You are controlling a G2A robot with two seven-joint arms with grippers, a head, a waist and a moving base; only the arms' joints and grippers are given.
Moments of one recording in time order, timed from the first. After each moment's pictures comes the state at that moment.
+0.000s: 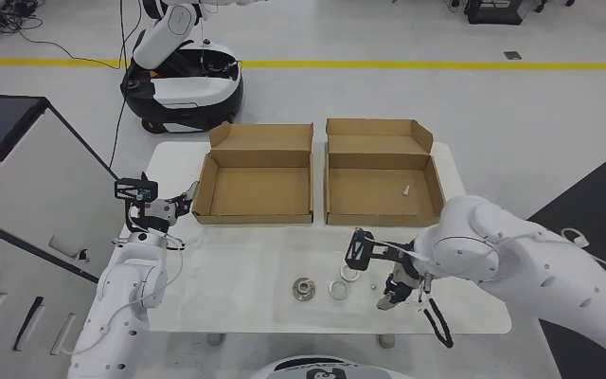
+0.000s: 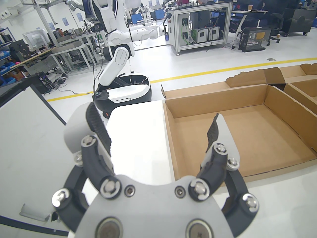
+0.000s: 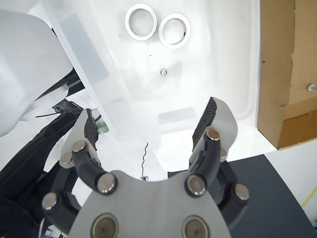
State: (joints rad) left arm 1.73 -1.15 -1.60 -1.80 1.33 0.00 0.00; right arm -0.87 -0.62 0.64 -2.18 -0.36 -0.09 1.54
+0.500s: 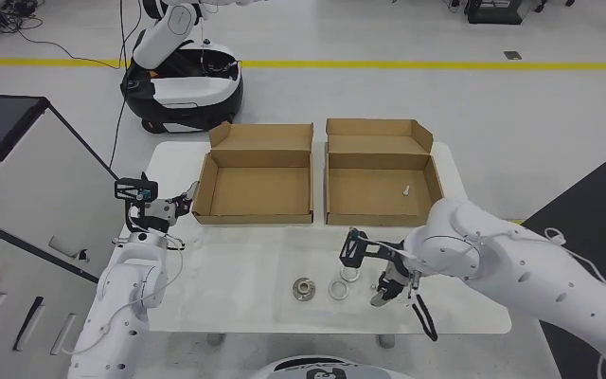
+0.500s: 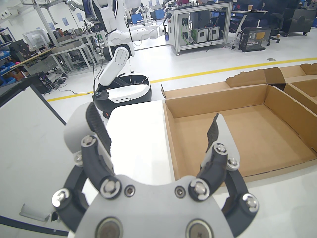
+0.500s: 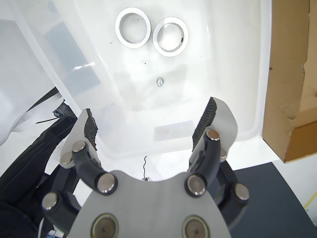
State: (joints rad) left arm 1.73 -1.15 -1.60 -1.80 1.33 0.00 0.00; right arm -0.86 -0.67 0.58 -2.09 -0.41 -0.10 1.50
